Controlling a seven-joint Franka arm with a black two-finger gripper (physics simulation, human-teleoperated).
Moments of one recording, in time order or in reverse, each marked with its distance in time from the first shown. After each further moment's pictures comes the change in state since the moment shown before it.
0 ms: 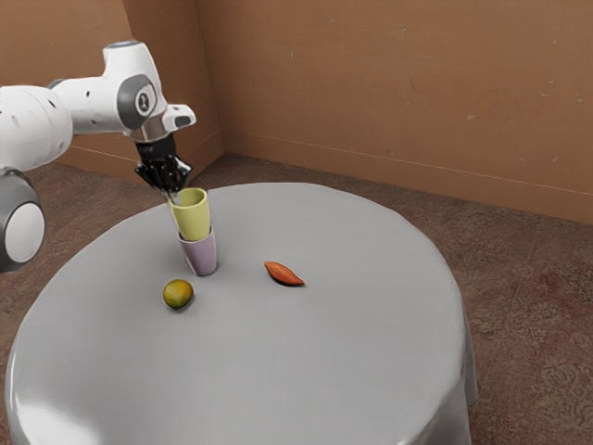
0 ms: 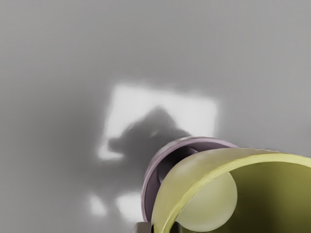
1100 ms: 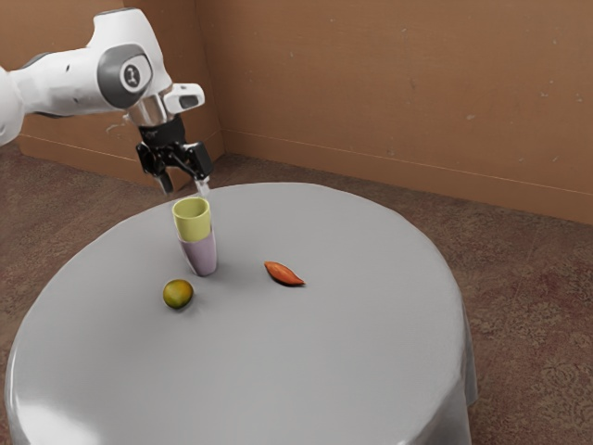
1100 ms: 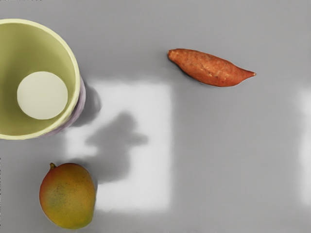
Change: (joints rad) arm -0.075 -0.347 -0.095 -0.284 0.015 -0.051 0.011
